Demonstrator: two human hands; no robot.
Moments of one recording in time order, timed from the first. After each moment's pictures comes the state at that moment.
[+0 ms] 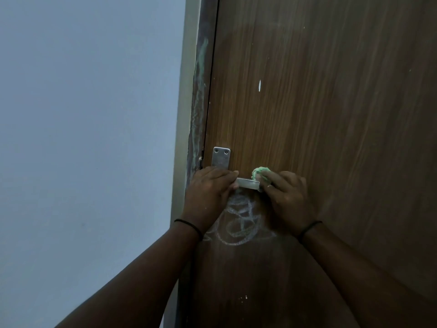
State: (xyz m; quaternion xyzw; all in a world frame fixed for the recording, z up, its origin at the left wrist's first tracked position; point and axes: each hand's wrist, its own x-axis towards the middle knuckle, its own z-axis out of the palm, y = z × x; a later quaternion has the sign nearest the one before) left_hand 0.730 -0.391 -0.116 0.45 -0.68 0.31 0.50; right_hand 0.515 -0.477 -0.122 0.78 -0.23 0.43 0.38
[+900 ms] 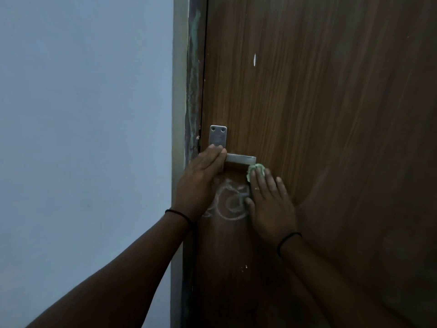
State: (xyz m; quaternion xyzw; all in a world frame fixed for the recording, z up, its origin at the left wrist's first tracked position) left_hand 0.738 -0.370 -0.142 0.49 -0.70 0.27 0.44; right_hand 0.539 -0.441 -0.198 0.80 -0.46 0.26 0.29
